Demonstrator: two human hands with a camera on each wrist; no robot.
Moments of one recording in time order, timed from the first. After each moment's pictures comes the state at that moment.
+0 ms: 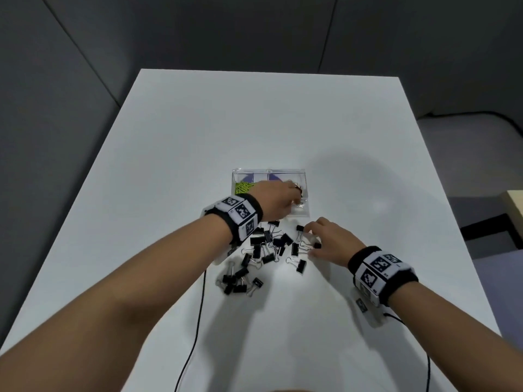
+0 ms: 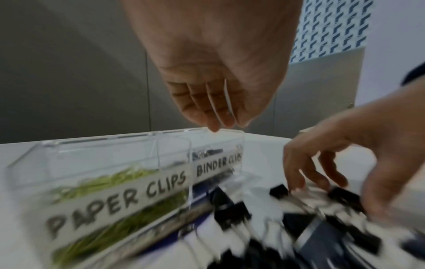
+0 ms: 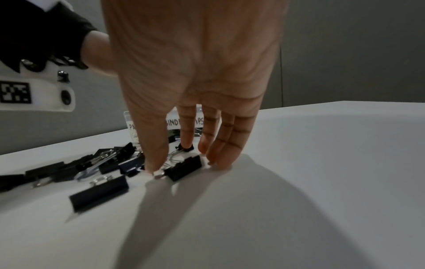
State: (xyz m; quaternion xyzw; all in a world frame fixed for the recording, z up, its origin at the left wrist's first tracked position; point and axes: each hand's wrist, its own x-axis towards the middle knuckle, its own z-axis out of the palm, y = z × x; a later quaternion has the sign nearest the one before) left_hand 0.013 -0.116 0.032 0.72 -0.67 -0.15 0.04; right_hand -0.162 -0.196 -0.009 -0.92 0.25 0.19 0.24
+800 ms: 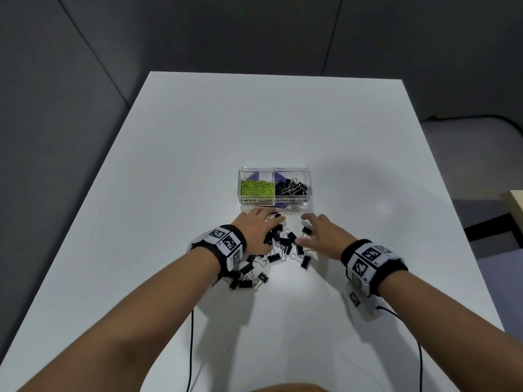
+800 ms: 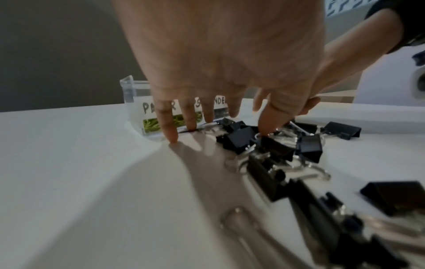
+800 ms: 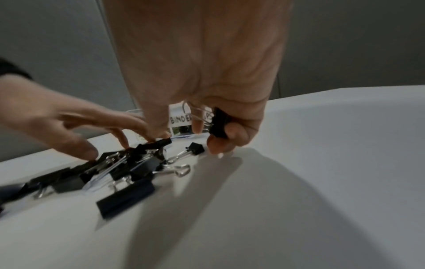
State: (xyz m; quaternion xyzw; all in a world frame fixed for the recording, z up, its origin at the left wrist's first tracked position) left_hand 0.005 -0.050 -0.016 0.76 -0.60 -0.24 -0.09; right_hand -0.147 -0.184 -0.010 -0.88 0.29 0.20 0.30
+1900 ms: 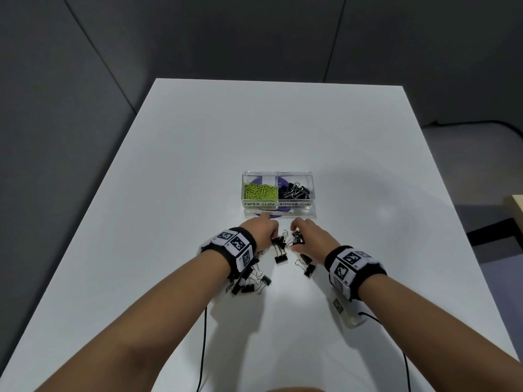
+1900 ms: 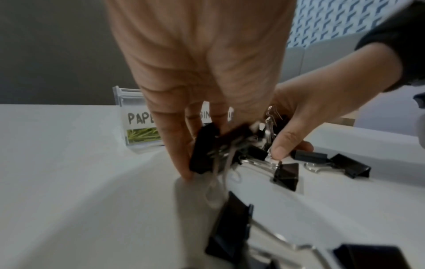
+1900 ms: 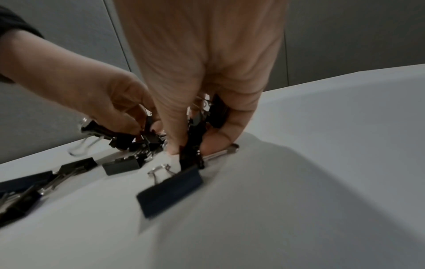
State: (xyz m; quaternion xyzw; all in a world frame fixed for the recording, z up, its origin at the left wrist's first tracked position) left_hand -0.001 -0.059 -0.013 0.81 -0.51 -0.30 -0.01; right_hand -0.129 -0.161 -0.021 -0.90 0.27 0.15 0.31
